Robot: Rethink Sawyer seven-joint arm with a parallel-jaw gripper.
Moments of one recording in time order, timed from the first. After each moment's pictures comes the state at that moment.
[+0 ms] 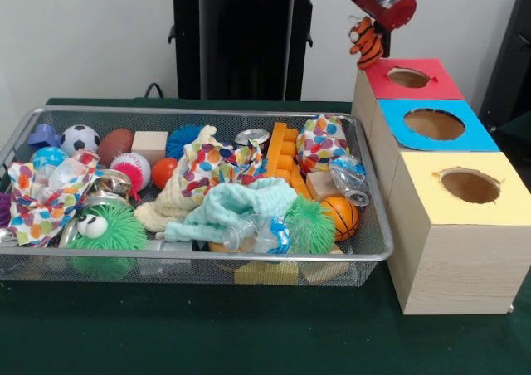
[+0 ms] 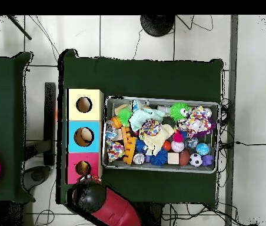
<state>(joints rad) 0.05 -0.86 -0.02 2.37 0.68 0.36 2.26</state>
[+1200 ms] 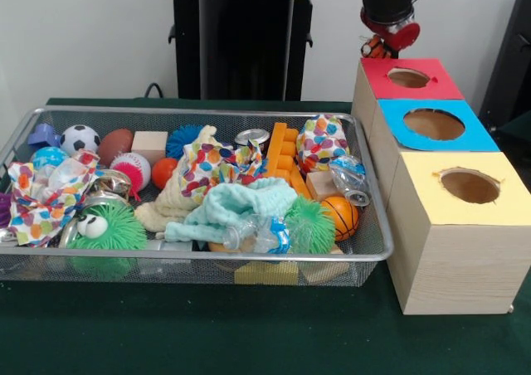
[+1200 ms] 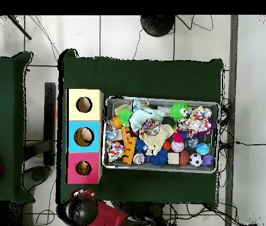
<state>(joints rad) -0.20 -0.65 0.39 2.58 0.58 -0.09 2.44</state>
